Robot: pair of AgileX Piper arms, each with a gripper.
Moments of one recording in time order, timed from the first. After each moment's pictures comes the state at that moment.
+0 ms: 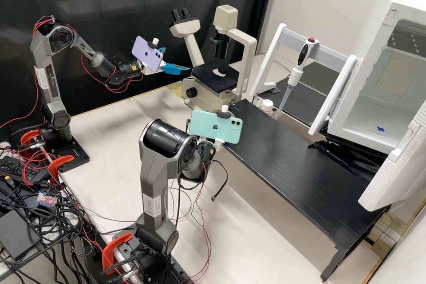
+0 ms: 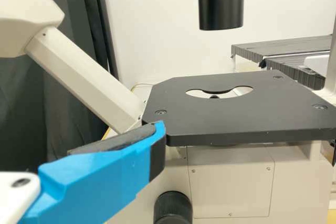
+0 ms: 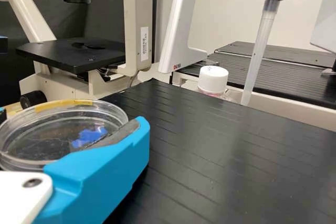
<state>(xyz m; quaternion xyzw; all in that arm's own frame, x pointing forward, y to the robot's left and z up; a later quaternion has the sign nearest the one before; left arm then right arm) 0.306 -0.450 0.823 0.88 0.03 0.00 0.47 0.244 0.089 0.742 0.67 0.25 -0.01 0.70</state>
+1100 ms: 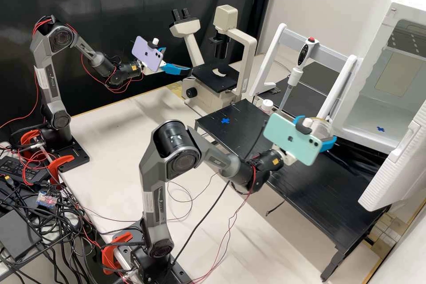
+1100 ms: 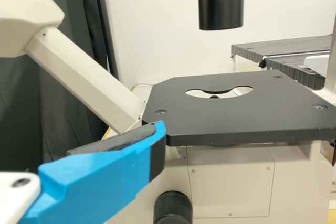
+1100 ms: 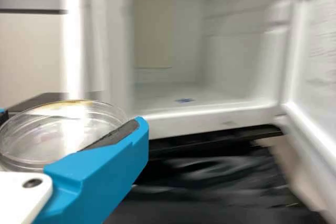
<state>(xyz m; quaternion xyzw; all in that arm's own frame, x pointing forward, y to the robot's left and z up) 0.306 -0.450 0.823 0.88 0.03 0.00 0.47 0.325 0.004 0.932 0.70 -0.05 0.06 0.71</state>
